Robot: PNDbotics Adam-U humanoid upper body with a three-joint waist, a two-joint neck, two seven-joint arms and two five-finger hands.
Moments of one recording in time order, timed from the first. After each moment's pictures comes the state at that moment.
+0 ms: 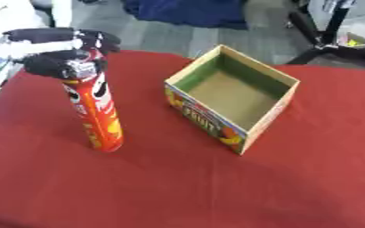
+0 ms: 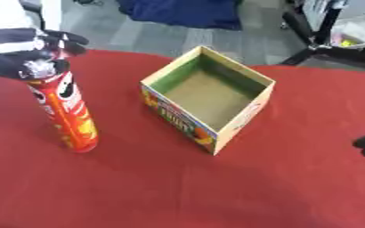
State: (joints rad) left arm -1.04 0.65 -0.35 -1.22 -0.34 -0.37 -0.74; right arm 0.03 -0.35 -0.37 -1.99 -0.62 -0.44 0.74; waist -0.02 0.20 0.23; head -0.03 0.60
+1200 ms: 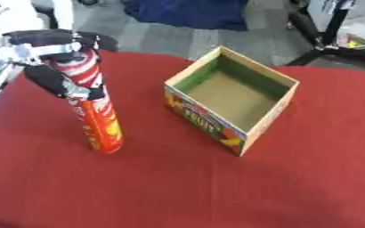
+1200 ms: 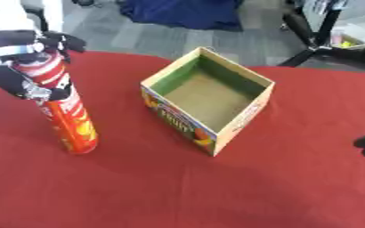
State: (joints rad) left arm -1.05 0.66 -0.36 -1.16 -0.42 -0.43 -0.69; right arm 0.03 -0.35 -0.37 -1.99 -0.62 -0.44 0.74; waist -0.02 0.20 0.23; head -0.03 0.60
